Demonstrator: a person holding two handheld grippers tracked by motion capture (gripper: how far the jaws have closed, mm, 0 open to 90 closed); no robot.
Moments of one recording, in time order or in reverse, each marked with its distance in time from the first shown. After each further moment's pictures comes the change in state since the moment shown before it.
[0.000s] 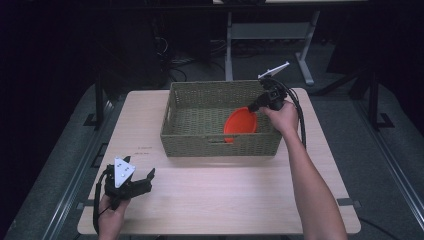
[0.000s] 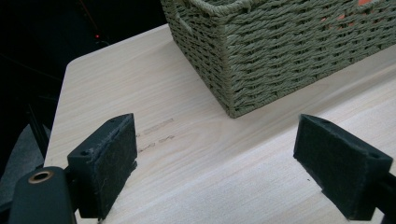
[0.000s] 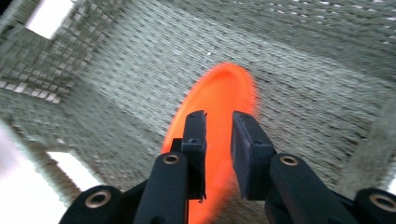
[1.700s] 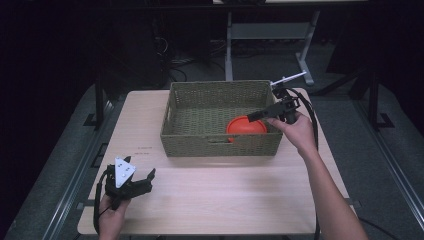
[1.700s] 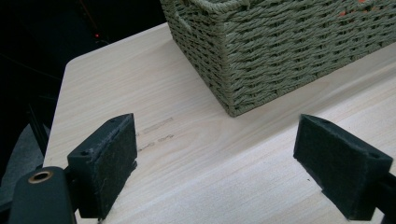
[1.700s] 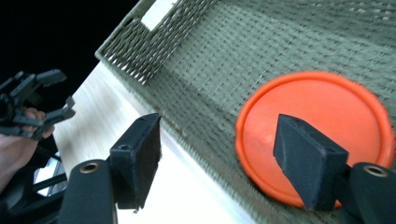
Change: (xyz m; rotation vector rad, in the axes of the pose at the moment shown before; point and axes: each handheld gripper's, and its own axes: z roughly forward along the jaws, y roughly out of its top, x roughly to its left) left arm -0.001 -0.001 0.001 0.006 -0.001 0.000; right arm 0.019 -0.050 -0.043 -0.087 0.232 -0.082
